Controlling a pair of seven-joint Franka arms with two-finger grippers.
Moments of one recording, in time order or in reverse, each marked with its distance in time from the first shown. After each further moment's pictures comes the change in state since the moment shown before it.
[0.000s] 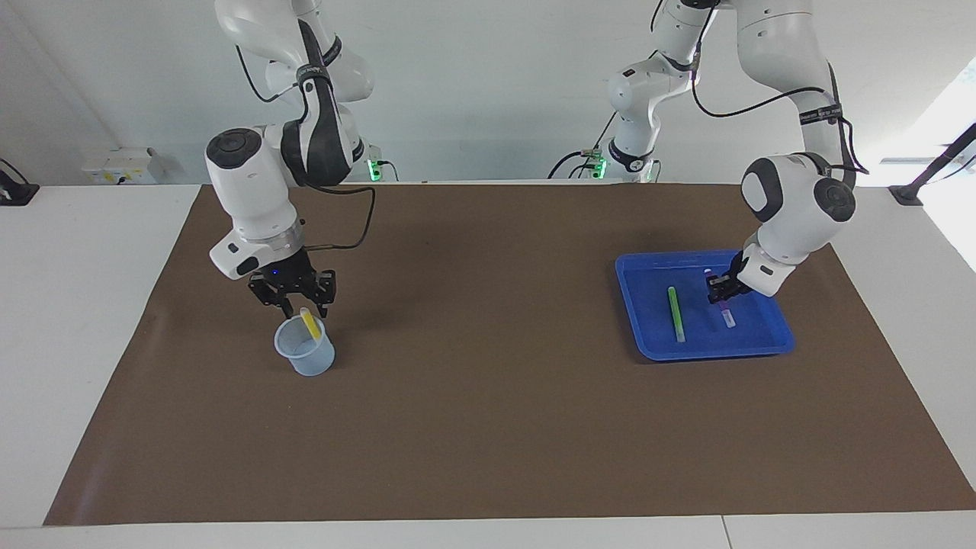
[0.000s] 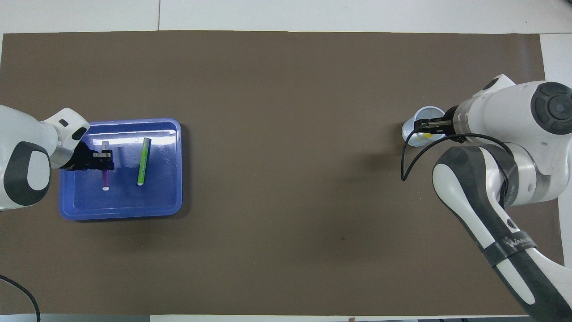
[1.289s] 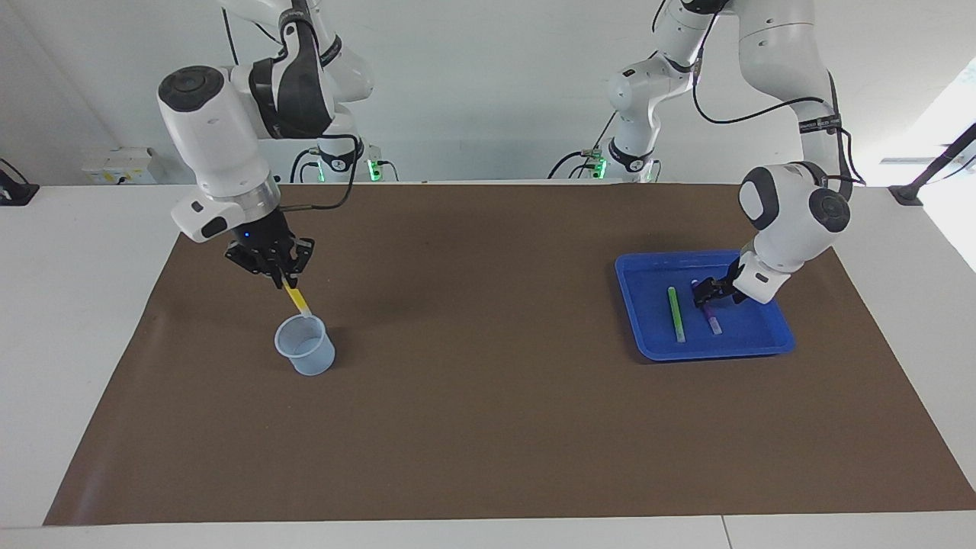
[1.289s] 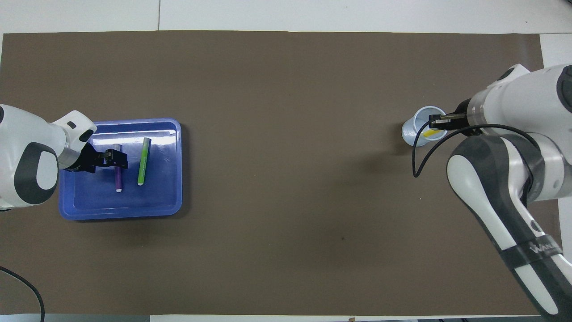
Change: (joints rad) left arm 0.002 0.023 0.001 0.034 0.010 -0.019 0.005; right arm 0.000 -0.045 0.007 0.279 0.001 -0.401 -0.004
